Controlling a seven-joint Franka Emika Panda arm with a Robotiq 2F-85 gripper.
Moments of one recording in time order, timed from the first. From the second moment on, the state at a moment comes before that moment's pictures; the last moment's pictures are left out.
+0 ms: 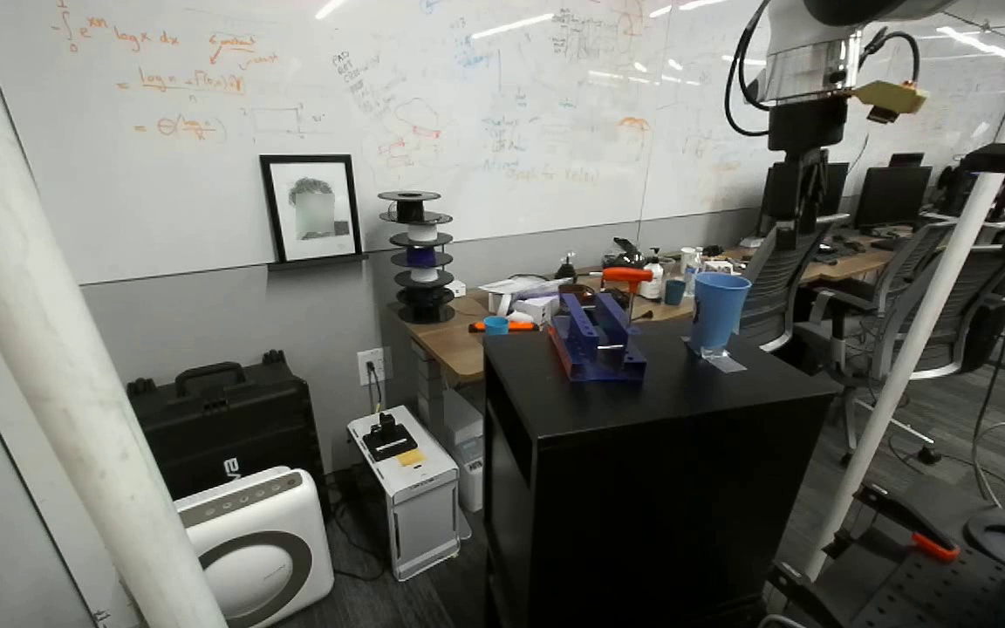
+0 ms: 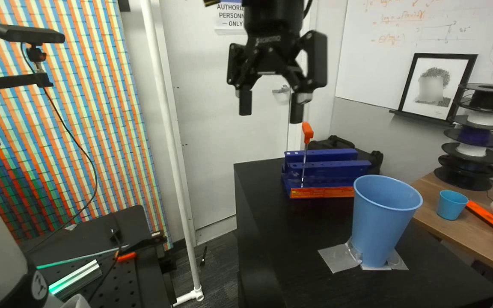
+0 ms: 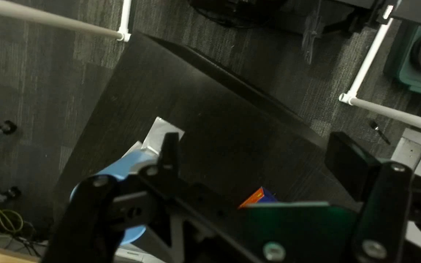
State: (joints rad) arm -0.01 -0.41 -0.03 -2.40 -0.18 1.87 -0.28
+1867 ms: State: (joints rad) arm 0.07 0.24 0.11 -1.88 -0.37 1.99 -0.93
